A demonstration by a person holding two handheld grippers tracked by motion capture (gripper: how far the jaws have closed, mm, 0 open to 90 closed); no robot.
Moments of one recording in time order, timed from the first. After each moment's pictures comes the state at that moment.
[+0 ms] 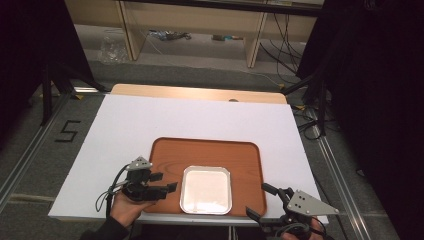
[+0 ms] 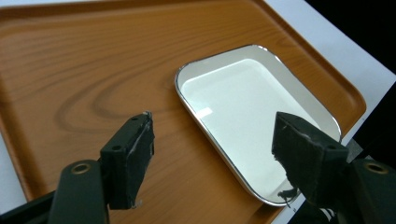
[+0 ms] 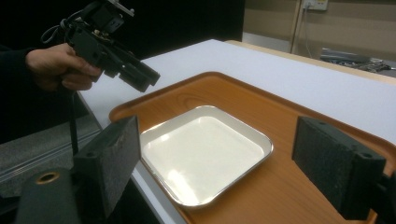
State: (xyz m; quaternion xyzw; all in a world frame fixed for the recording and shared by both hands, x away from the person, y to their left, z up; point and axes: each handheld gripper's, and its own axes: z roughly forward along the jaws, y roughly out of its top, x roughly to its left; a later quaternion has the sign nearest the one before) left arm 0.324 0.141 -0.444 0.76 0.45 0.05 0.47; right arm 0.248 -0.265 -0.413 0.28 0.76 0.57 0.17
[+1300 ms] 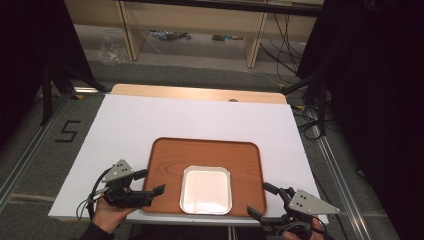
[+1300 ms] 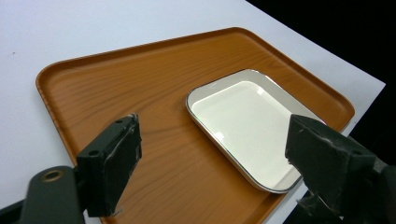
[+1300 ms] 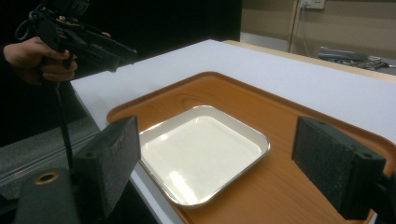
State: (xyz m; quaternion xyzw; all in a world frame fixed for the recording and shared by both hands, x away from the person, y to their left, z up) left arm 0.297 0.173 -0.427 0.75 0.41 0.11 0.50; right arm 0.248 -0.269 -0.413 0.30 0.76 0.55 0.18
